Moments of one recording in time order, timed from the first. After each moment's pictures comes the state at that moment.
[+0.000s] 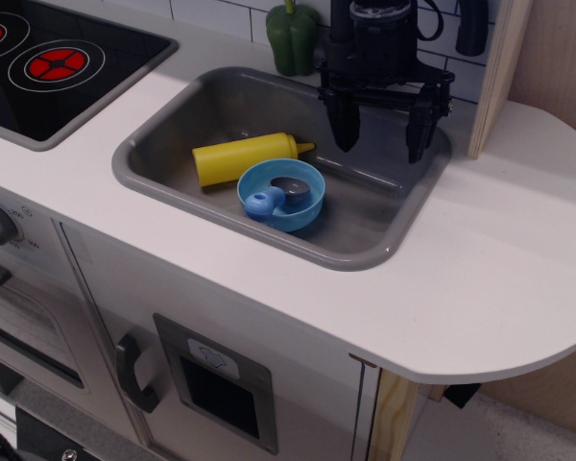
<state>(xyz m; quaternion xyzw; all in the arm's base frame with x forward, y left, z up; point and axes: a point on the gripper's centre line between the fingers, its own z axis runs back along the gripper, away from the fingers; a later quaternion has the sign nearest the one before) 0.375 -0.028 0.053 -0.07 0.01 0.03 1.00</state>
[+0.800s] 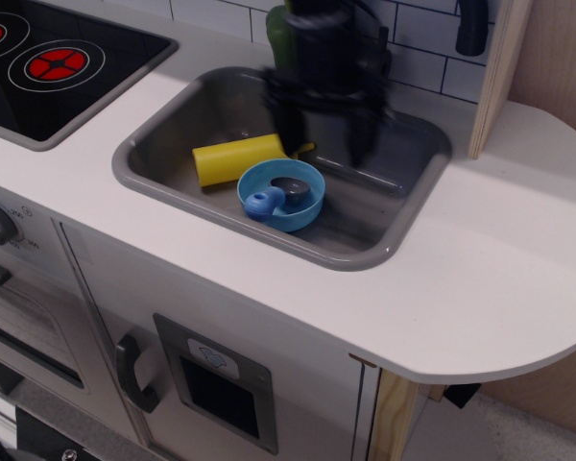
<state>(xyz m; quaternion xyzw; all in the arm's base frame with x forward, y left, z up) 0.347 0.022 0.058 -0.08 0.00 0.03 1.00</state>
